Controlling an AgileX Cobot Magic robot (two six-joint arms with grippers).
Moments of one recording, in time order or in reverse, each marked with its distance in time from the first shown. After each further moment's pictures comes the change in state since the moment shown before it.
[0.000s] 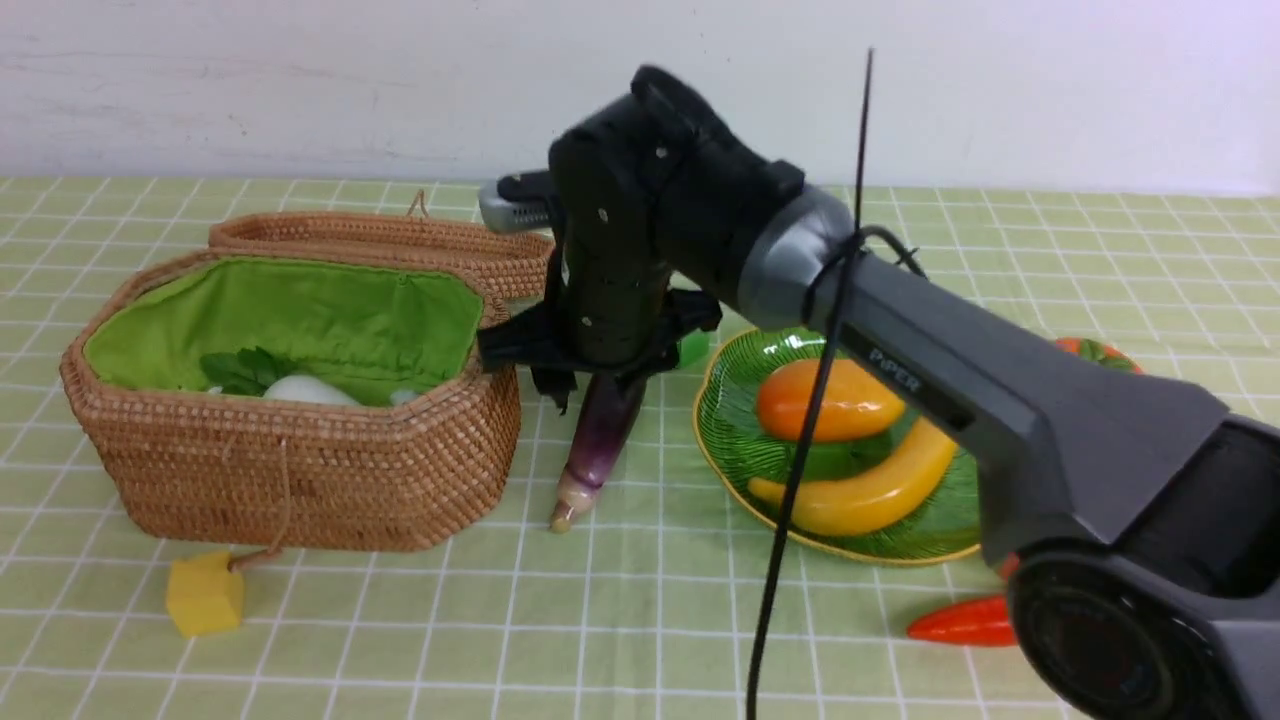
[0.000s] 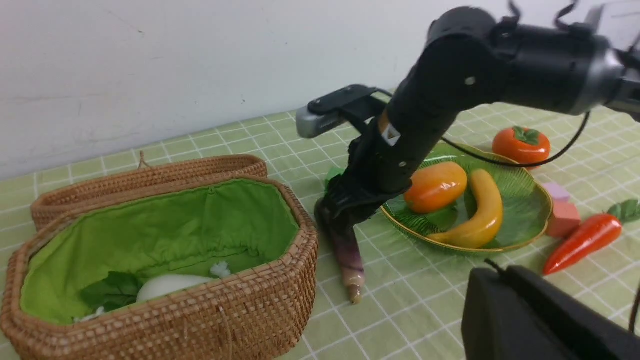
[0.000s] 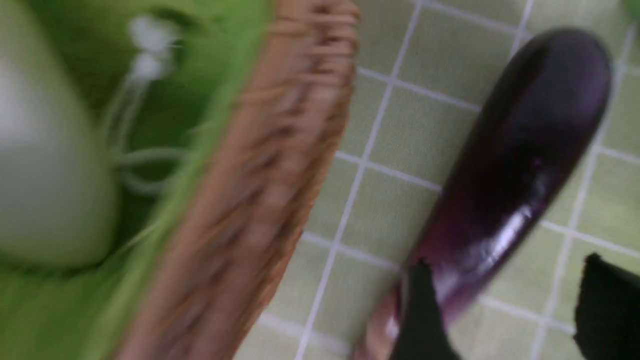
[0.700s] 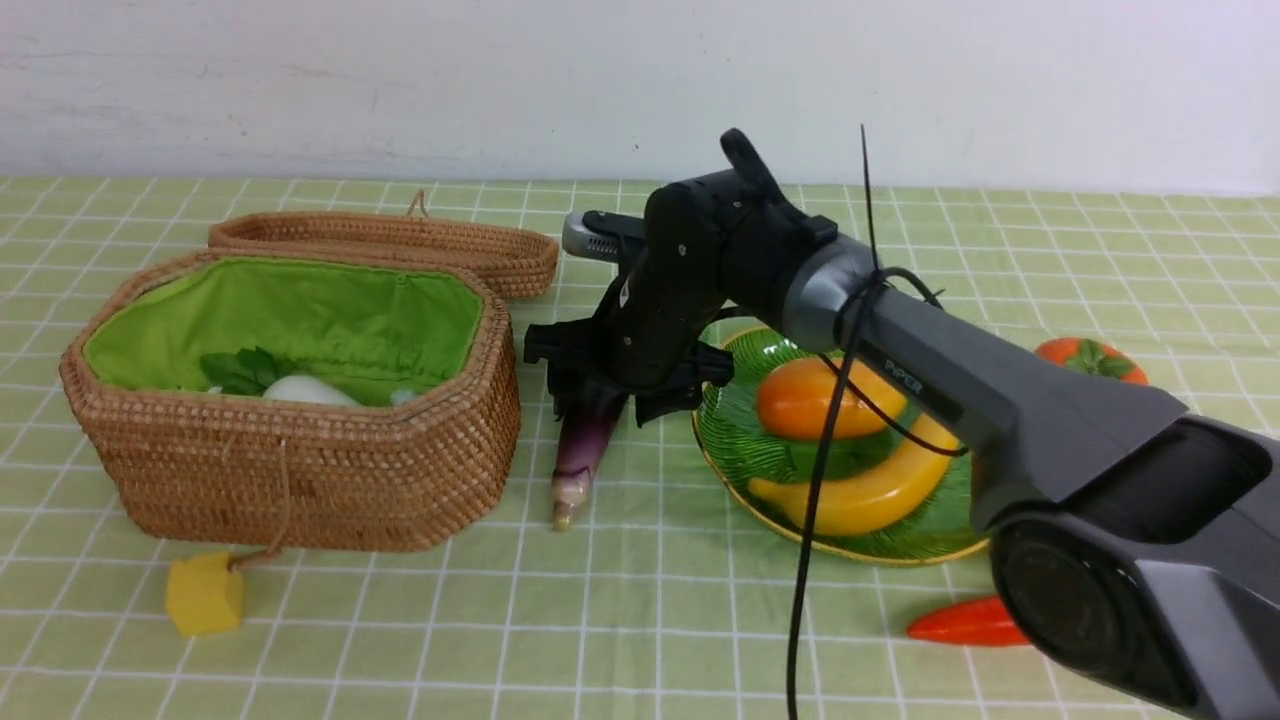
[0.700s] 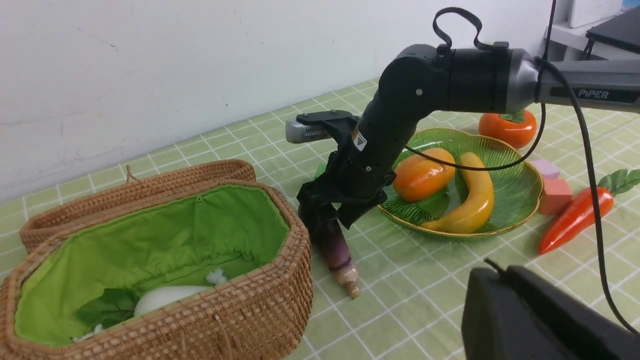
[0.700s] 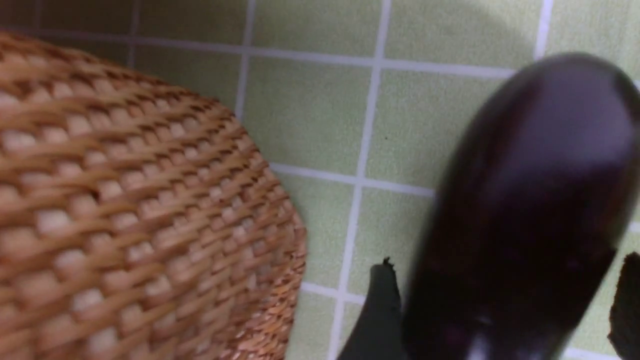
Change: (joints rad) right arm -0.106 0.110 0.001 0.206 -0.176 0.013; left arm 0.000 0.000 0.000 -0.044 -0.001 0.096
